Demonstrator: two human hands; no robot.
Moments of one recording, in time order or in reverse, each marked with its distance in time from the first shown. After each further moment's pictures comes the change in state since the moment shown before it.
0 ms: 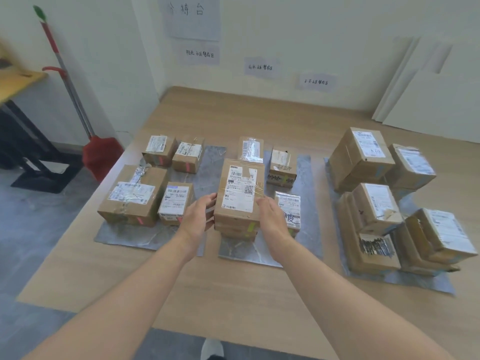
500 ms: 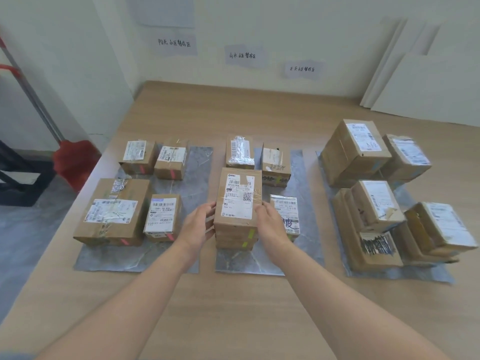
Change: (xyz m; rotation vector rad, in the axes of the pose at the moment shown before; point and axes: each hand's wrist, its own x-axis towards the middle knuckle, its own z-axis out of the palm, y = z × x) left_hand 0.061 0.000 0.009 -0.012 -0.091 -0.116; right_hand 0.057 0.007 0.009 0.002 0.076 0.093
